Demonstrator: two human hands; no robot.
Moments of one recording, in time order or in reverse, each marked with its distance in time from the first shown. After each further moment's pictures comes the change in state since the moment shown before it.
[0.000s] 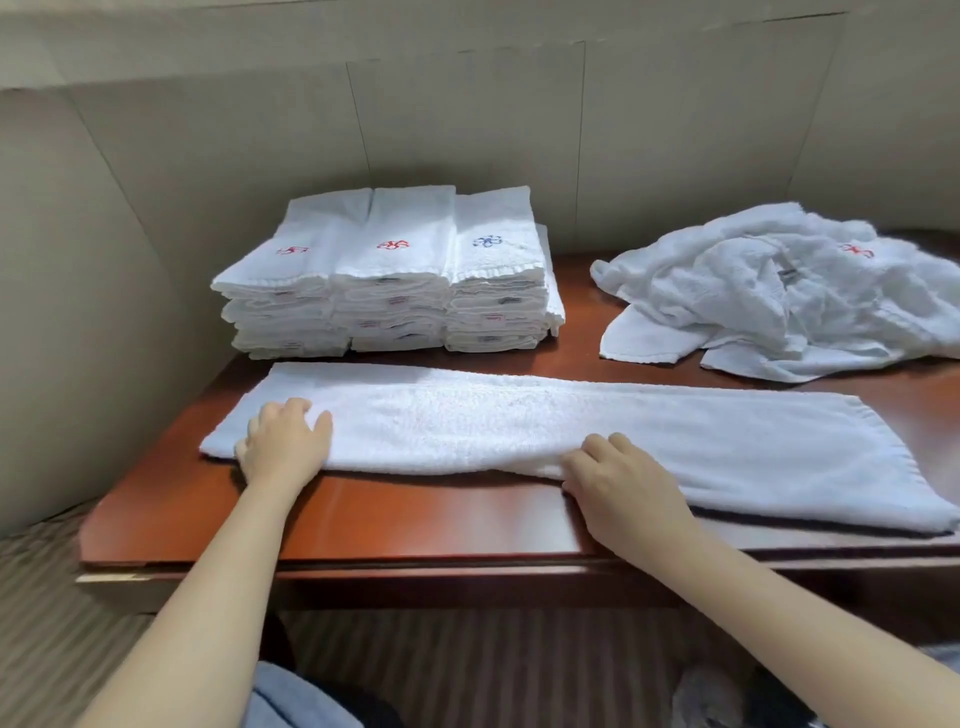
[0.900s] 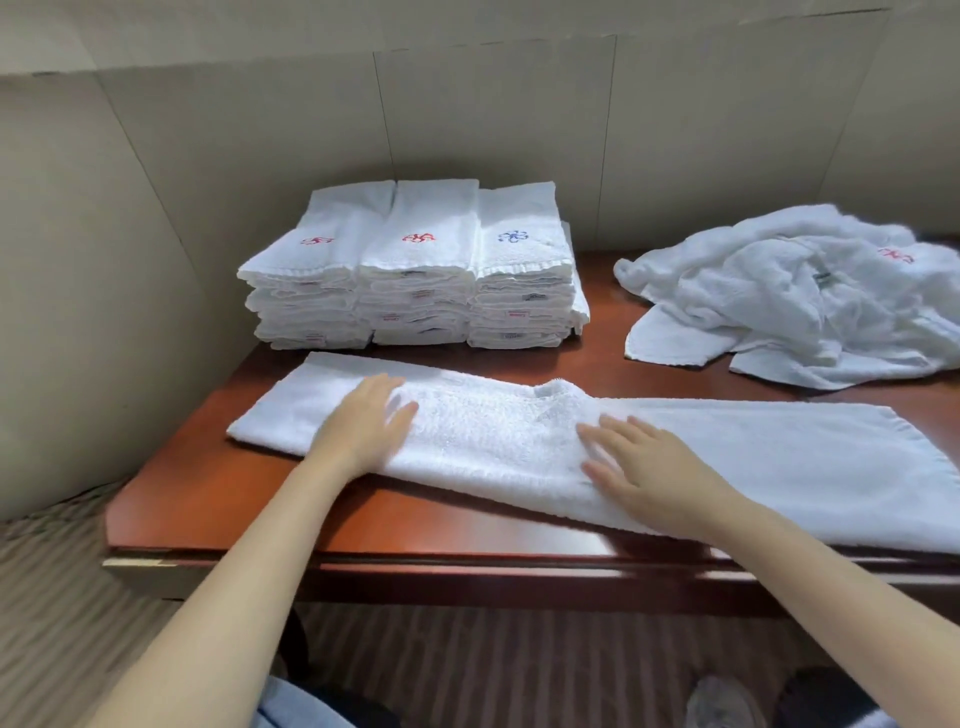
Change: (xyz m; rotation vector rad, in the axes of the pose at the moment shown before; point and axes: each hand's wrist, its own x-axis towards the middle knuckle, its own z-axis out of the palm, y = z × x) left_hand -0.005 0.025 0.007 -0.130 -0.179 0.391; right_hand 0.015 0.023 -0.004 0.230 -0.344 0.121
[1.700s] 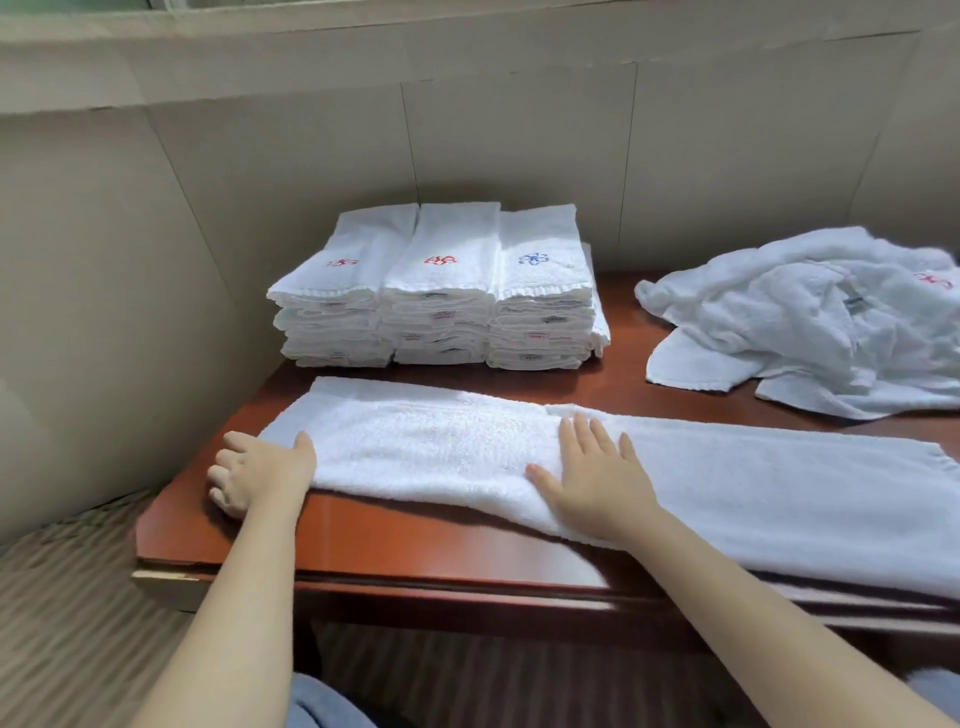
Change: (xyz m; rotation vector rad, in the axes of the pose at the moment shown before) left_hand -0.021 -0.056 -0.027 -0.141 0.425 -0.883; right_hand 0.056 -0.046 0.030 -0.003 0.001 0.117
